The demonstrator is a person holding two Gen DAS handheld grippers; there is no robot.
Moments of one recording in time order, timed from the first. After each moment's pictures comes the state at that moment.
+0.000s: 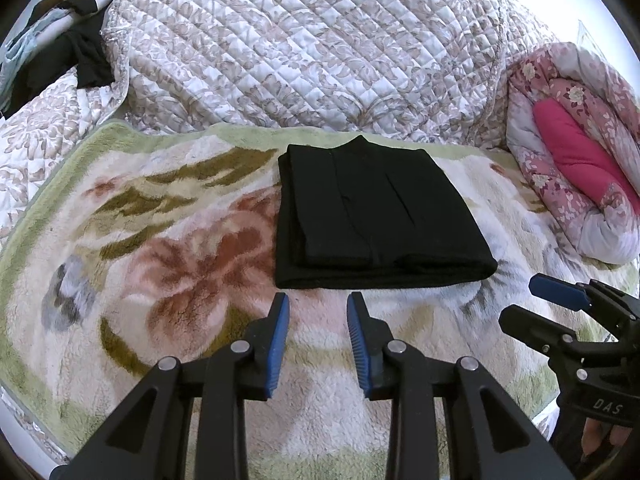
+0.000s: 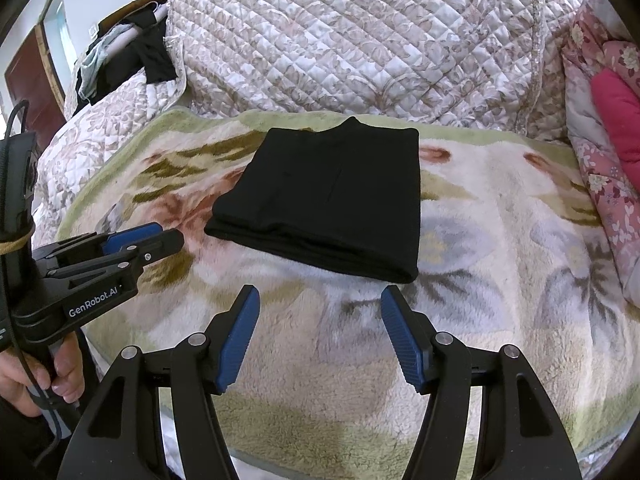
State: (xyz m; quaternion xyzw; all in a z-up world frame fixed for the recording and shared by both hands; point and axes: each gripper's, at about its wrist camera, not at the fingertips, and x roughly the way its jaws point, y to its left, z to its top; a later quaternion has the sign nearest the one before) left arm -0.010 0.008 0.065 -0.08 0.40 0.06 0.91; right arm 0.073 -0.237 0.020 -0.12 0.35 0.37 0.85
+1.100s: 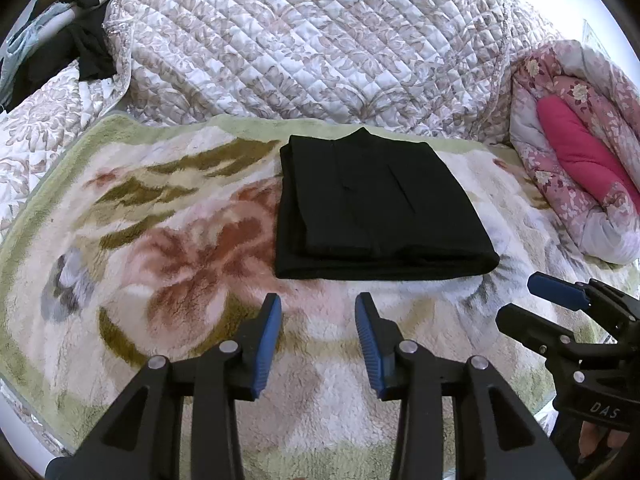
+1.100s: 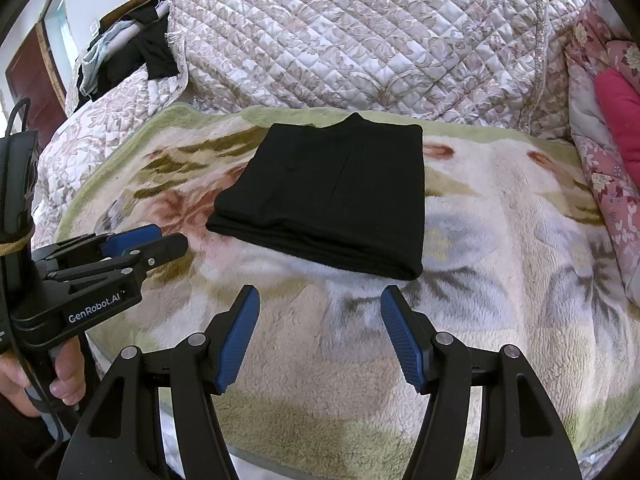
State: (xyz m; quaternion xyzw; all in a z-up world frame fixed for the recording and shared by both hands) left arm -0.009 0.004 0.061 -0.08 0.41 0.07 0.90; right arm 0.072 -0.235 0.018 -0.12 0.36 0.37 0.85
